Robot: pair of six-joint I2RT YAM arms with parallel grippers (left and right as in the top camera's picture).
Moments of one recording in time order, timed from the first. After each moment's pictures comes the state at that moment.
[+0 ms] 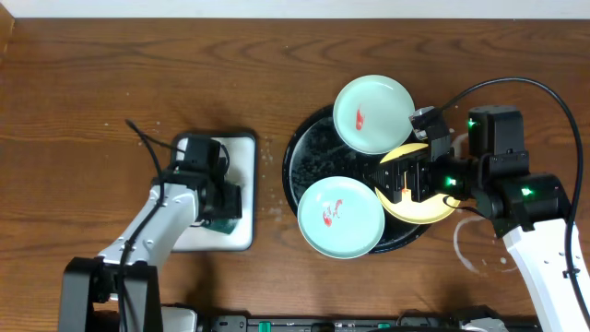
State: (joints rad) left arm -0.13 1.49 0.73 -0.64 0.07 -0.19; right arm 0.17 1.17 1.09 -0.86 -0.67 0.09
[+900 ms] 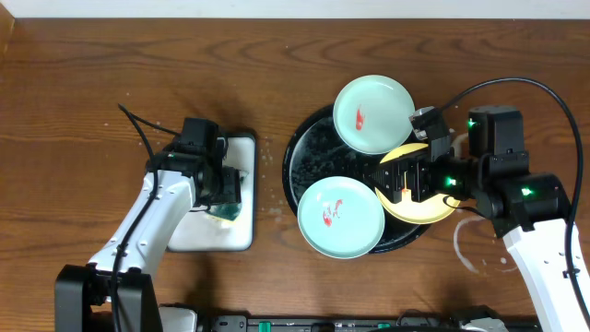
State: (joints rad) left arm -0.13 1.48 0.89 -0.78 0.07 -0.20; right arm 0.17 1.17 1.09 -0.86 -0.67 0.09
